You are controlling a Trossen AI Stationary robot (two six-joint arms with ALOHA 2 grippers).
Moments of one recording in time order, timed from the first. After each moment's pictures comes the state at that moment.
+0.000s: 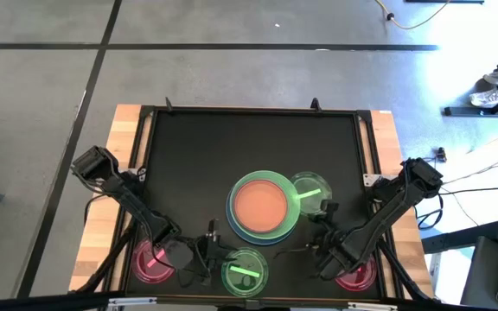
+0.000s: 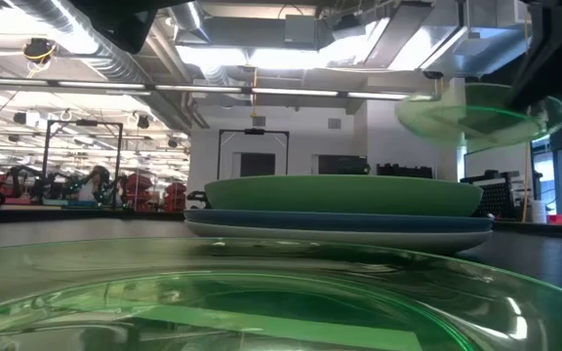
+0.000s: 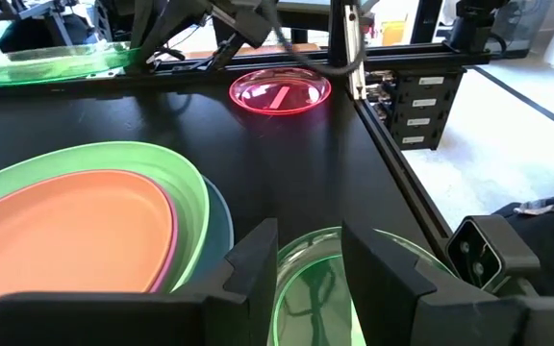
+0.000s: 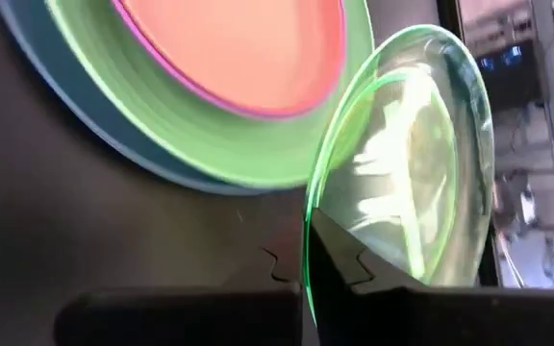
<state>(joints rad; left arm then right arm) -0.72 1.70 0.83 0.48 -0.62 -0.23 0.79 1.73 1.28 -1.29 0.72 0.86</state>
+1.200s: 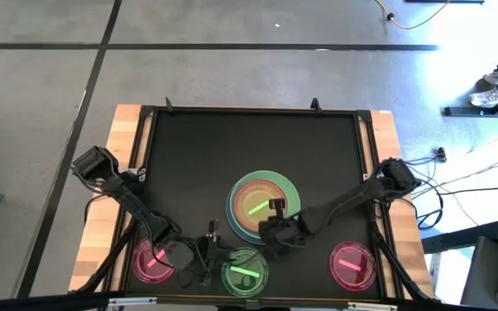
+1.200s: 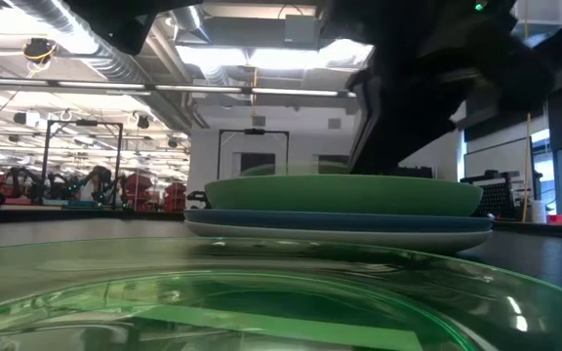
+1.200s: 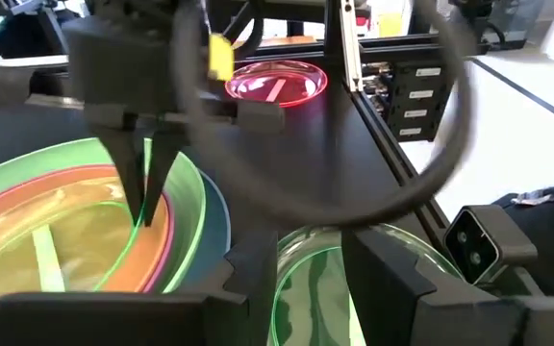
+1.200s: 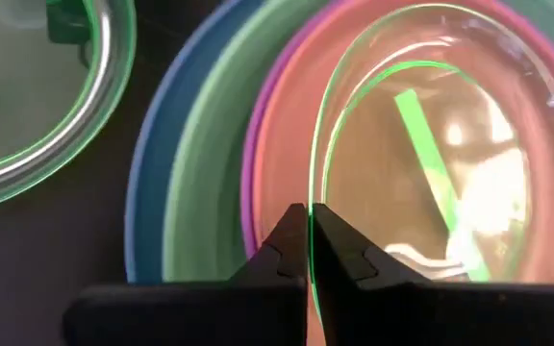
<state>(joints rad) -0.72 1.70 0.83 0.46 -0.61 -0.23 0.47 1.90 1.28 -0.51 0.37 0.23</state>
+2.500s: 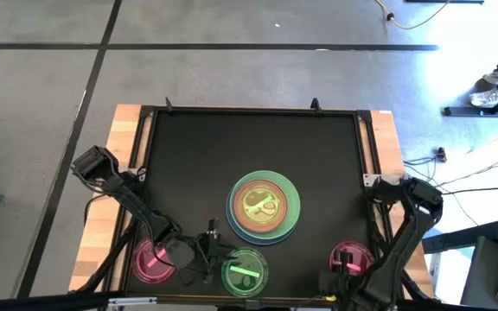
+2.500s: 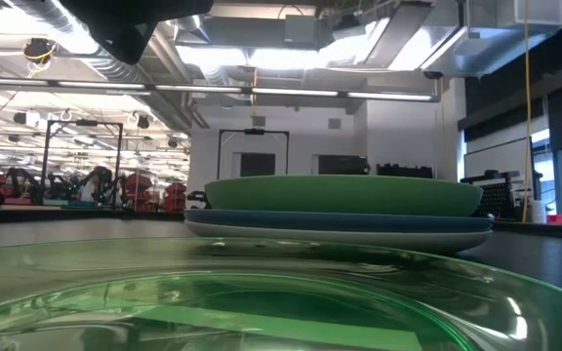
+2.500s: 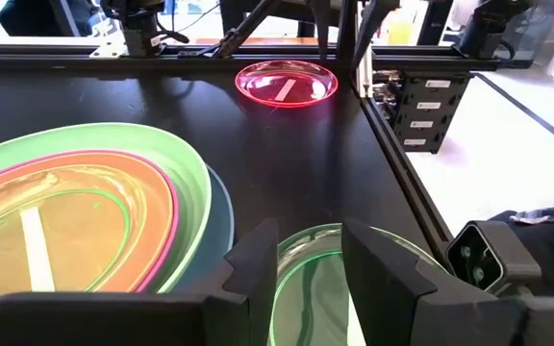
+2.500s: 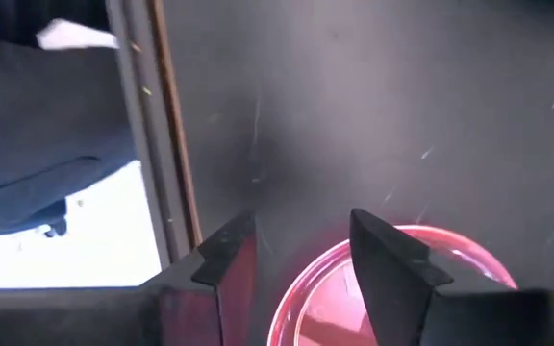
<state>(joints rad) -0.71 1.70 0.83 0.46 -0.62 -0.31 1.04 1.89 1.51 -1.08 0.21 1.17</state>
